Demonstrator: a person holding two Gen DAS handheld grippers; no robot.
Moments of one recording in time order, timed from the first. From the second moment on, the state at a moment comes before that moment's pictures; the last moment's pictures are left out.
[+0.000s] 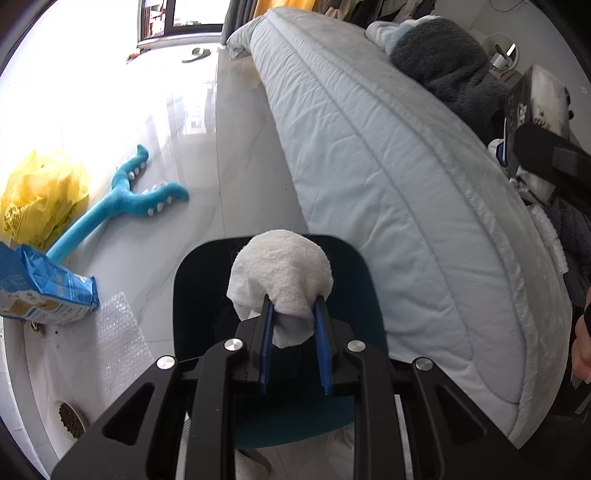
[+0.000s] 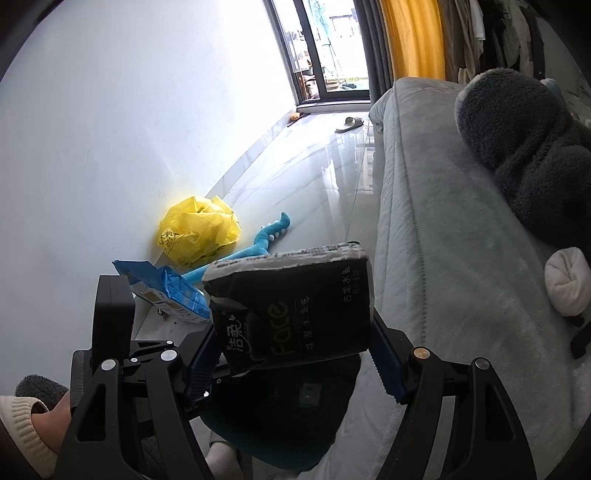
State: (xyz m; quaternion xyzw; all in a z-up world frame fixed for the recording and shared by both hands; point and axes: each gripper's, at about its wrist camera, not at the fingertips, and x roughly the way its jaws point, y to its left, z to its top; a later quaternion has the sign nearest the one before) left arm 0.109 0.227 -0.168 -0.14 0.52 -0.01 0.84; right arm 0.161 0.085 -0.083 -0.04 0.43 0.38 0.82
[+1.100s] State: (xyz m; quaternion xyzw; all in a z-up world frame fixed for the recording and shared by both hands) left arm 0.091 0.287 -0.146 -0.15 0.49 0.05 0.86; right arm 0.161 0.166 -0.171 -0.11 0.52 0.36 0.77
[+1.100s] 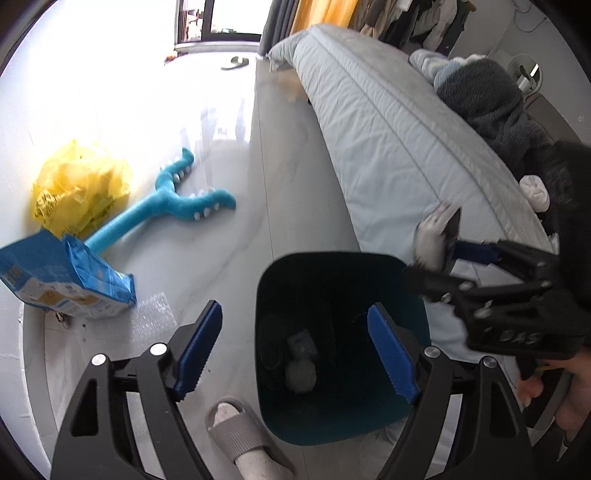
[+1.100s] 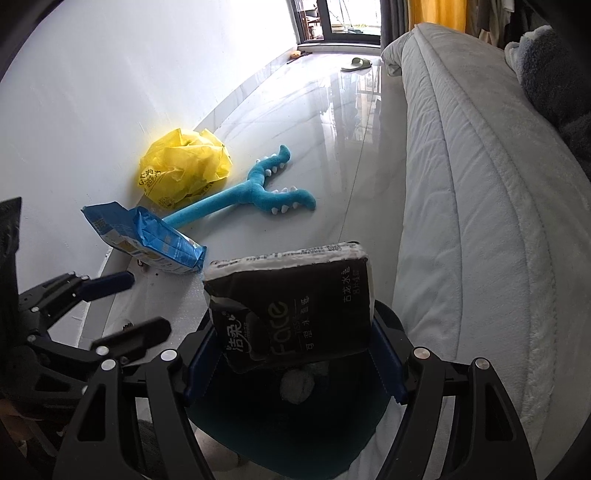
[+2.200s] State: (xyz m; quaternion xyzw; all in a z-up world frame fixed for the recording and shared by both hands) left arm 0.048 0.301 -0.008 -0.15 0.27 0.02 0.95; right arm 0.142 0.193 -0.249 -0.19 0.59 0.32 0.72
